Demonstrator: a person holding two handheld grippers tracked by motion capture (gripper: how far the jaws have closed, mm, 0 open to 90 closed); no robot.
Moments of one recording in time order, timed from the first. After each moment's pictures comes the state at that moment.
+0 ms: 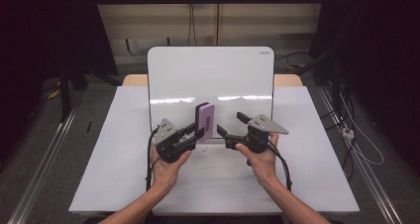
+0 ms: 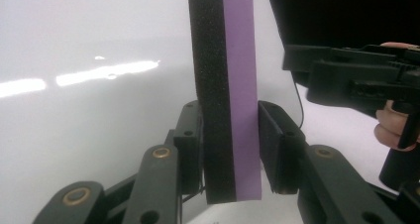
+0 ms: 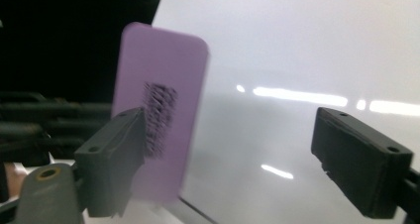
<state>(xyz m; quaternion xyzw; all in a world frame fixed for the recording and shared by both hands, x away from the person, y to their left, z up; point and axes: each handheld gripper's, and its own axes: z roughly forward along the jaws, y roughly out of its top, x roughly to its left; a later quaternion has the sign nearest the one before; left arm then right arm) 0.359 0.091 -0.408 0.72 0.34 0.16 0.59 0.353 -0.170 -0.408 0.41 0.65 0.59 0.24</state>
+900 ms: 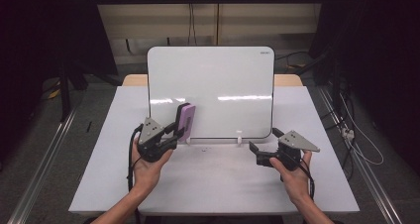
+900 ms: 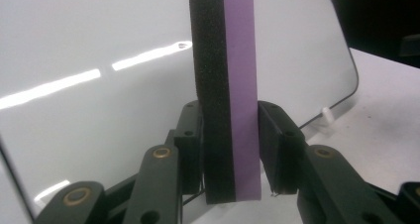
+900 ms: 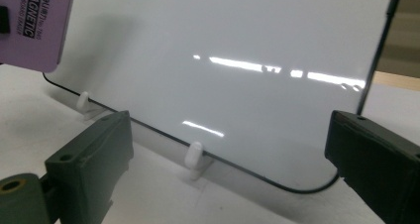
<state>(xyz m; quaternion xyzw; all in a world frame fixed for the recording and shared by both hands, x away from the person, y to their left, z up) 0.358 0.135 -0.391 0.75 0.35 0.22 0.51 0.311 -0.245 -0.431 0.45 0.68 0.51 0.29</state>
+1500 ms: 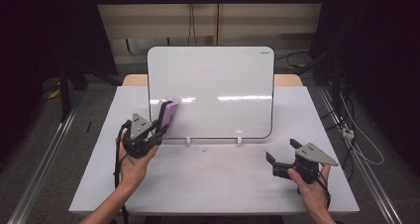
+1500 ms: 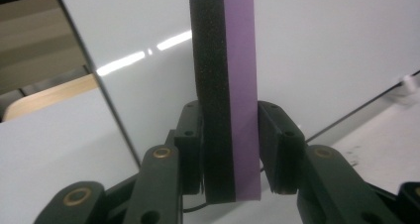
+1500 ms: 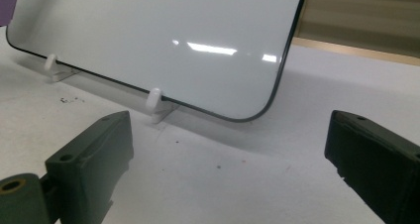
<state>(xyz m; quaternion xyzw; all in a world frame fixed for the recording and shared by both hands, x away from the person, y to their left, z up) 0.371 0.163 -0.389 0.77 0.37 0.28 0.43 0.279 -0.282 -0.443 0.47 0.68 0.47 0.31</state>
